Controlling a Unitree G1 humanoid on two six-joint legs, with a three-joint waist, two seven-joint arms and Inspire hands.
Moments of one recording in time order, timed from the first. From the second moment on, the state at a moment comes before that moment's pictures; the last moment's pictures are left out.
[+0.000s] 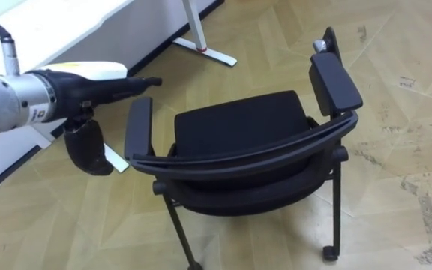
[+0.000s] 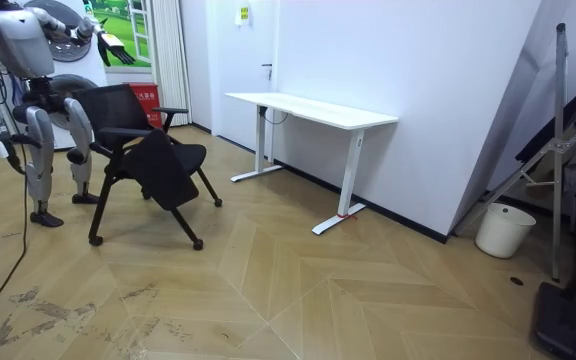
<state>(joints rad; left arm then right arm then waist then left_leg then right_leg) -0.31 0.89 -0.06 -0.46 0.47 0.32 -1.08 0.06 -0.38 -0.22 1.36 0.25 0.08 0.15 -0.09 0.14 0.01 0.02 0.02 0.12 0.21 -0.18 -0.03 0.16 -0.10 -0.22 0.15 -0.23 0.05</state>
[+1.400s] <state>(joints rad) -0.18 0.46 -0.12 -0.10 0.56 0.26 -0.60 0.08 -0.32 -0.10 1.24 0.31 0.07 0.04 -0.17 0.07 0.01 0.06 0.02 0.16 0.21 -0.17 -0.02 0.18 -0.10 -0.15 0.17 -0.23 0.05</state>
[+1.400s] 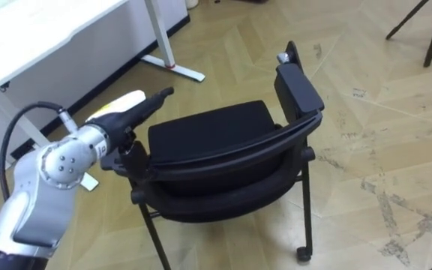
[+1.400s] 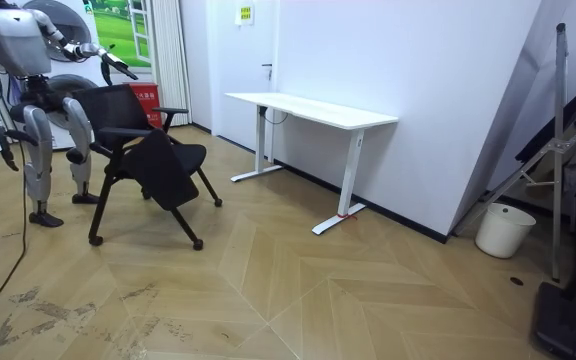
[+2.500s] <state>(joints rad) -0.23 0.54 -0.34 -0.05 0.63 0.38 -0.91 0.02 -0.33 -0.10 1.29 0.27 0.11 0.09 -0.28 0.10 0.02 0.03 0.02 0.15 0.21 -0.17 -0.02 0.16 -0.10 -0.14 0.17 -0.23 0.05</state>
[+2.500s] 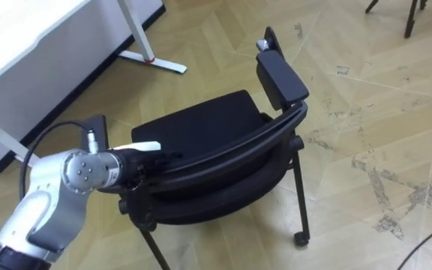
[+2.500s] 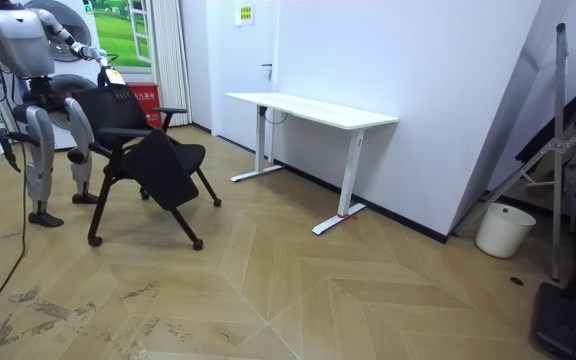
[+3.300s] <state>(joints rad) -0.25 0.49 -0.34 -0.02 0.69 0.34 -0.78 0.01 -0.33 -0.10 1.28 0.40 0.10 0.08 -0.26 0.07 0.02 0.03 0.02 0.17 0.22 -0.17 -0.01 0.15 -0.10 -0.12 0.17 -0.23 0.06</state>
